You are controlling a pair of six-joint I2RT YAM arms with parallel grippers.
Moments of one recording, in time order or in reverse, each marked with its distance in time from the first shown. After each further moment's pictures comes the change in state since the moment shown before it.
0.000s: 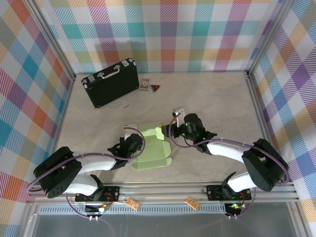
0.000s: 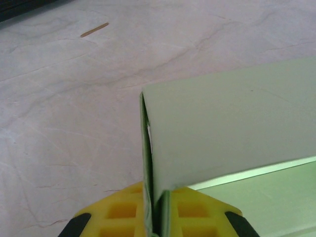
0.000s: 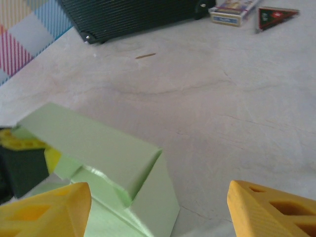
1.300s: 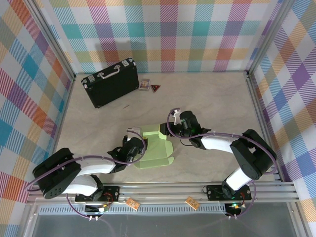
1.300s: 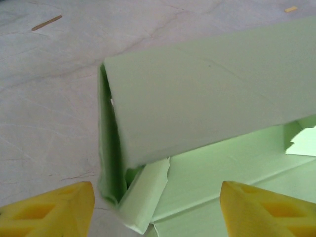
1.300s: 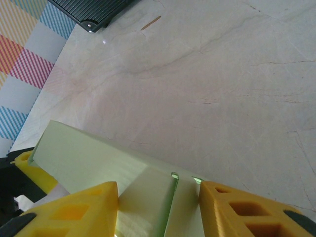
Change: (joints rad) left arm -0.048 -0.055 -0.038 0.016 0.099 0.013; right arm -0.013 0.155 0.066 0.004 -0.156 0.267
